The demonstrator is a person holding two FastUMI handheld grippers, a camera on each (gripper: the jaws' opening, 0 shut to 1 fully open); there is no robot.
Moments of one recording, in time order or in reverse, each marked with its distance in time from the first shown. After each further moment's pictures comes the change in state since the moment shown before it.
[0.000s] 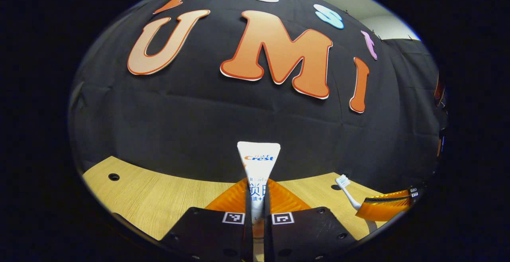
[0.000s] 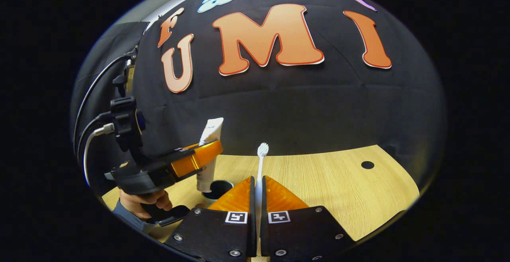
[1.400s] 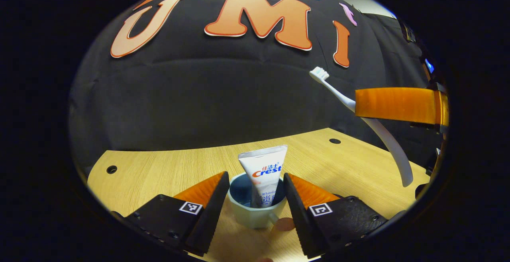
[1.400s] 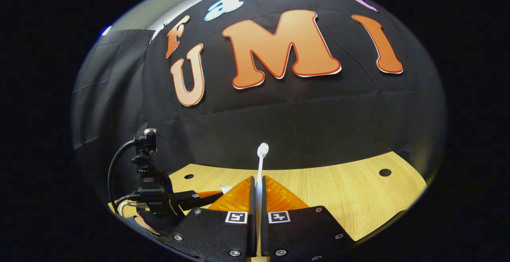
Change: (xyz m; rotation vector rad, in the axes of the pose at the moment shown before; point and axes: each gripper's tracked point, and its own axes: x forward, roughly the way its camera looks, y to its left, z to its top) left arm -0.038 0.016 -0.102 0.121 0.245 -0.091; right arm 0.019 0.039 0.031 0.031 -0.099 0.084
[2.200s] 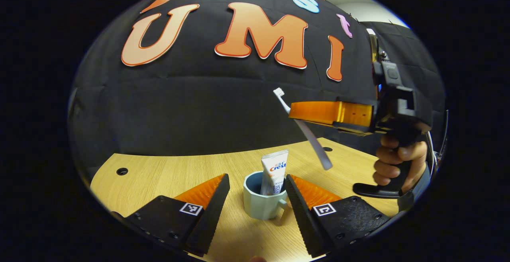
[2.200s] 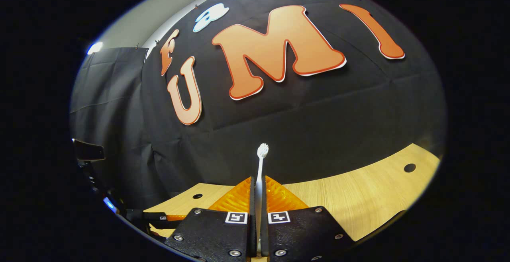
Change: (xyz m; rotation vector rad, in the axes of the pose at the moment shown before) left arm -0.067 0.010 0.022 -0.017 -0.090 -0.013; right arm 0.067 0.007 0.004 0.128 -0.091 0.075
